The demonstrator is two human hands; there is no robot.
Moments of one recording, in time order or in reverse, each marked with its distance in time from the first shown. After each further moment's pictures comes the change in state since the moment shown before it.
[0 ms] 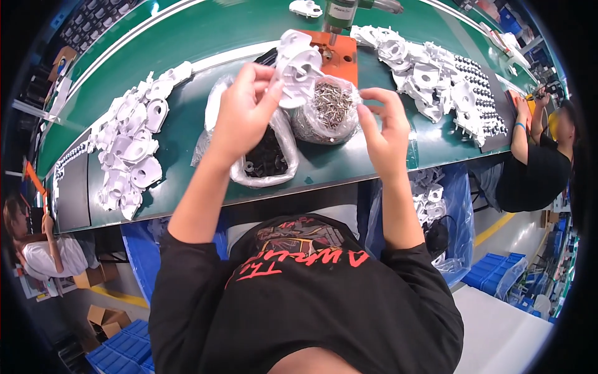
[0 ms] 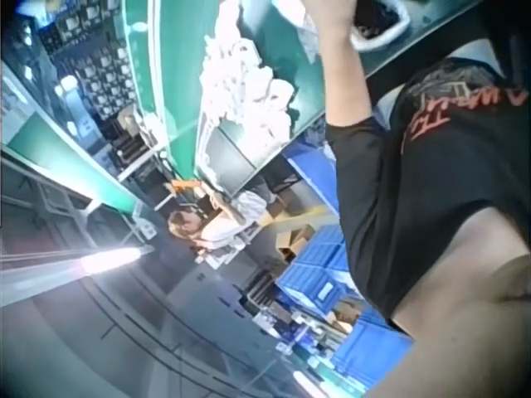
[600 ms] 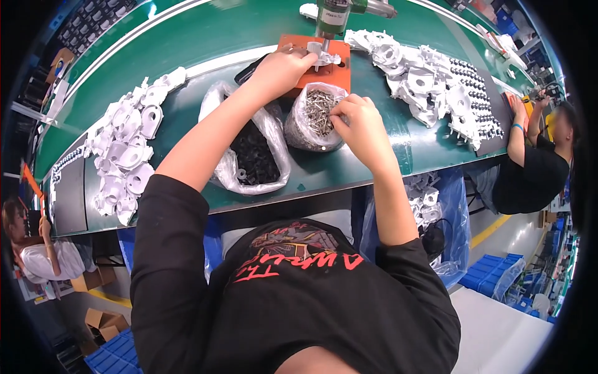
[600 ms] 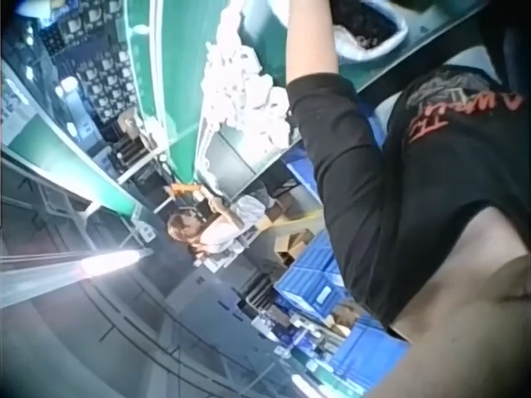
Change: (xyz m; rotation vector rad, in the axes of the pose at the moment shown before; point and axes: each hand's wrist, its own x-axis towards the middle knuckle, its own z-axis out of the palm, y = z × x) left_hand 0.116 -0.085 0.041 0.903 -0.180 0.776; right_hand 0.018 0.016 0.003 -0.537 -0.358 0.069
